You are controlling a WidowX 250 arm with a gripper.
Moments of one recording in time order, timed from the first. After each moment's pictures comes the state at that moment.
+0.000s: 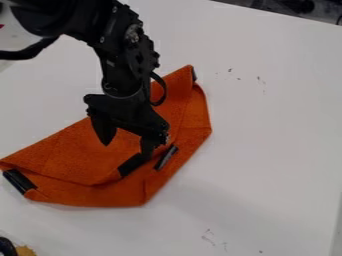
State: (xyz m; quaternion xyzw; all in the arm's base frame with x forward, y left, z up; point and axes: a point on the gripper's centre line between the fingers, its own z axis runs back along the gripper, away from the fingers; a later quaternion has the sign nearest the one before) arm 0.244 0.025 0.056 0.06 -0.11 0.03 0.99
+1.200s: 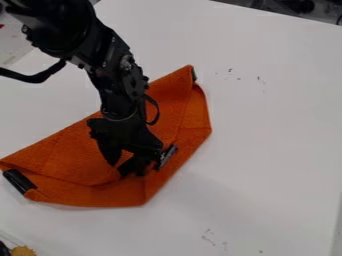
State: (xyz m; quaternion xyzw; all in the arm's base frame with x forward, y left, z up) arm 0.247 0.034 0.010 0.03 -0.08 0.03 1.00
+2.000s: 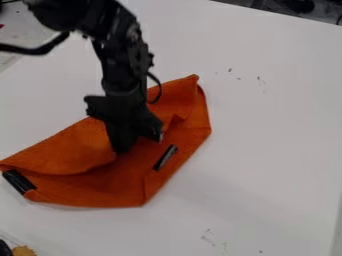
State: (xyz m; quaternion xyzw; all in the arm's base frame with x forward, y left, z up) arm 0.257 0.041 0.050 0.07 -0.07 0.02 1.00
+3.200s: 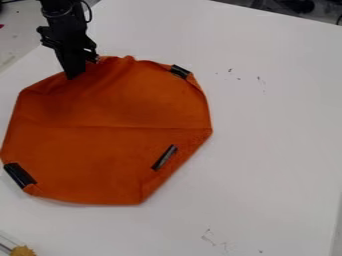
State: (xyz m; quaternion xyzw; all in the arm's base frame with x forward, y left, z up) arm 0.341 0.196 0.047 0.04 -0.09 0.01 1.00
